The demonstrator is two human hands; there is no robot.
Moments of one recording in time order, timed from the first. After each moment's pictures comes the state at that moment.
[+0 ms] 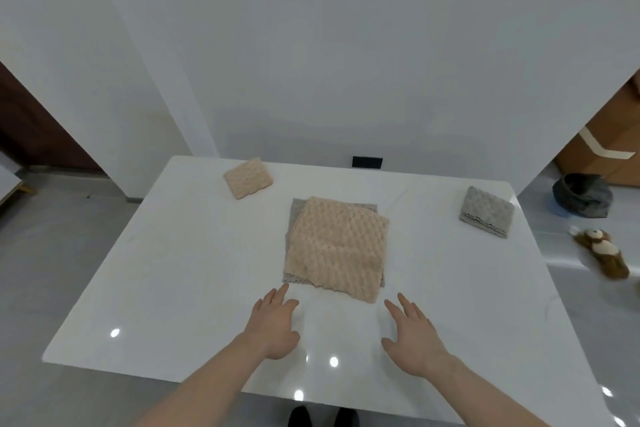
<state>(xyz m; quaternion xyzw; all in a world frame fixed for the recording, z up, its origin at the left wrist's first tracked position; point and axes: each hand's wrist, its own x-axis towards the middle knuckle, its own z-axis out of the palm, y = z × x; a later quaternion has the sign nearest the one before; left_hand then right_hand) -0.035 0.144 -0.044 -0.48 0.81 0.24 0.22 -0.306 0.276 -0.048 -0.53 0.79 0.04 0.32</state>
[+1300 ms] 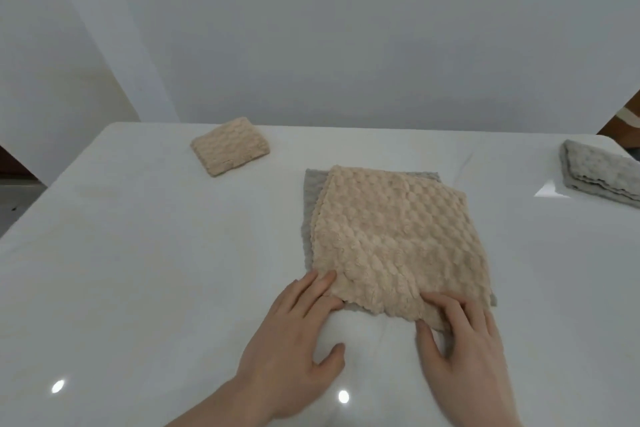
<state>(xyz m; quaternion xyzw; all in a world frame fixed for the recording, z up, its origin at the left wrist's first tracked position) -0.015 0.036 -0.241 -0.31 0.92 0.19 -0.14 -0.233 0.166 -0.239 -0.46 0.83 -0.31 0.02</state>
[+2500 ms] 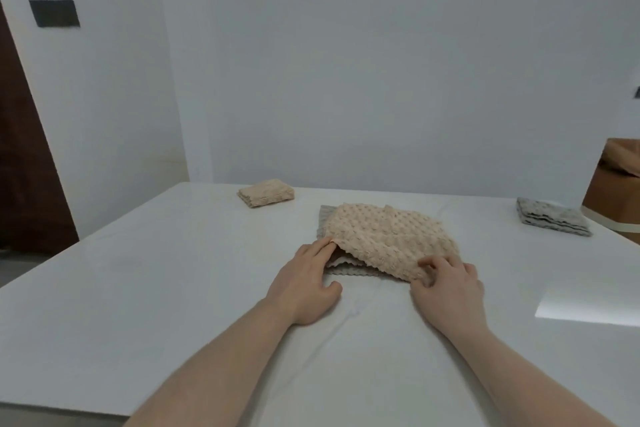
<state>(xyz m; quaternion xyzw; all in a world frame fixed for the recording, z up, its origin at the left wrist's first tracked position) -0.006 0.056 -0.247 -0.35 0.90 0.10 -0.23 -0.232 0.180 -0.256 -0.43 0.84 -0.32 -0.09</state>
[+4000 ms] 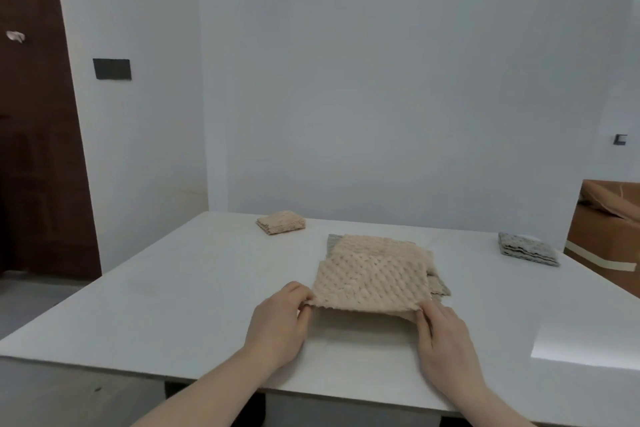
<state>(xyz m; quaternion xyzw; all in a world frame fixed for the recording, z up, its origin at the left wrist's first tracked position) 0.088 0.140 -0.237 -0.38 0.84 0.08 -0.38 -0.179 0.272 -0.255 -0.56 0.70 -0.41 -0.17</state>
